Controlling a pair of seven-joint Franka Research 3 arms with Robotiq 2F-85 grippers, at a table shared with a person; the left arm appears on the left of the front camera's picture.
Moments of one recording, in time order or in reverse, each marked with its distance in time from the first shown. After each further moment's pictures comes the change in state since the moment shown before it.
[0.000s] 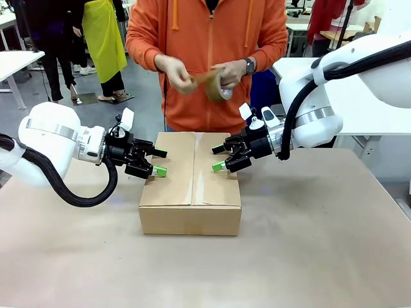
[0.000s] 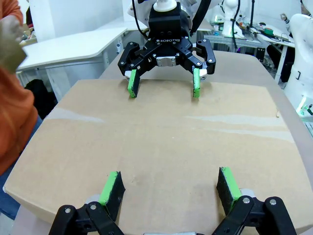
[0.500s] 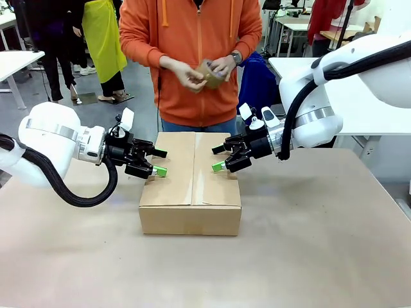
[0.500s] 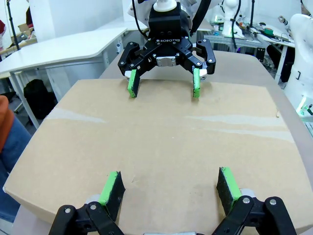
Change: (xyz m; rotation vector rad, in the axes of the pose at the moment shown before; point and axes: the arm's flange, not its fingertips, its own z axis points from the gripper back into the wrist) left arm 0.000 0.000 0.000 0.000 0.000 0.000; right arm 0.000 0.000 0.000 0.000 0.000 0.000
